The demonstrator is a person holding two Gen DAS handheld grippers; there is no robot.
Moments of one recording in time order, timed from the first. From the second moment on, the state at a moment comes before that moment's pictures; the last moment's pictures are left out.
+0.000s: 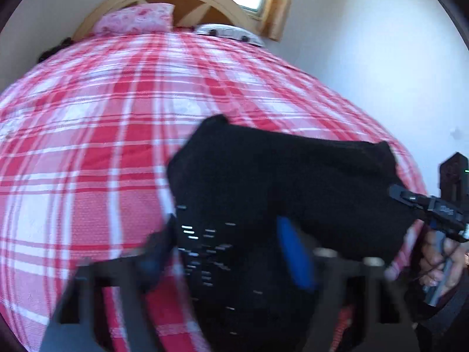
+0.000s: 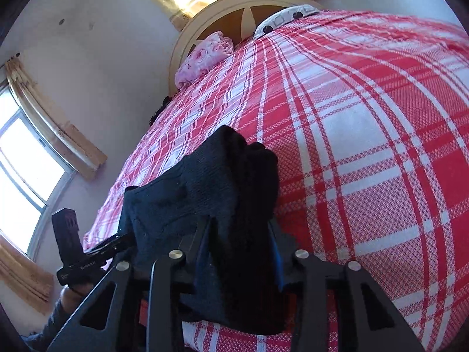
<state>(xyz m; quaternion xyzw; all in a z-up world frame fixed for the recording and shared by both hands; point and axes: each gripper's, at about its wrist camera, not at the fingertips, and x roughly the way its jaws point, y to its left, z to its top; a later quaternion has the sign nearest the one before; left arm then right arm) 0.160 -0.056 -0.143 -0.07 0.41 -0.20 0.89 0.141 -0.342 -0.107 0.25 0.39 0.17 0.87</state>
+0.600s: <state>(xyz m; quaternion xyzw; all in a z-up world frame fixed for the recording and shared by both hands) 0.150 0.065 -0.090 -0.14 0.34 -0.15 0.92 0.184 -0.221 -0.020 0.11 0.35 0.25 0.90</state>
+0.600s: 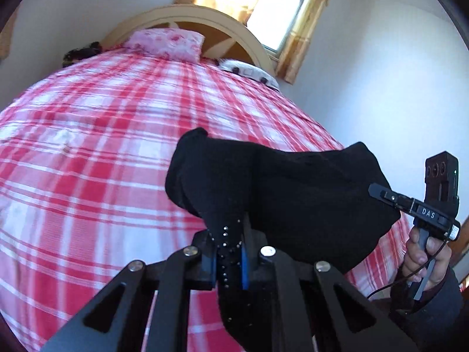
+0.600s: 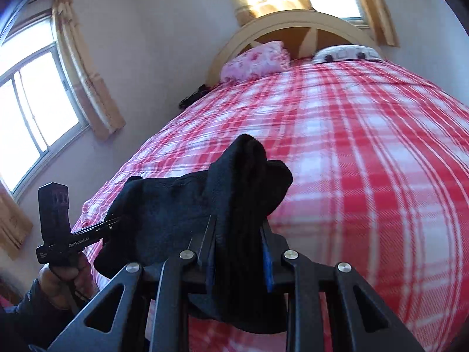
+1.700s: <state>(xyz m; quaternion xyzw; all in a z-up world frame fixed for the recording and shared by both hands) 0.138 0.201 -0.119 -0.11 0.35 0.09 0.92 0.345 -0.062 -0.083 0.14 0.43 0.26 0.85</state>
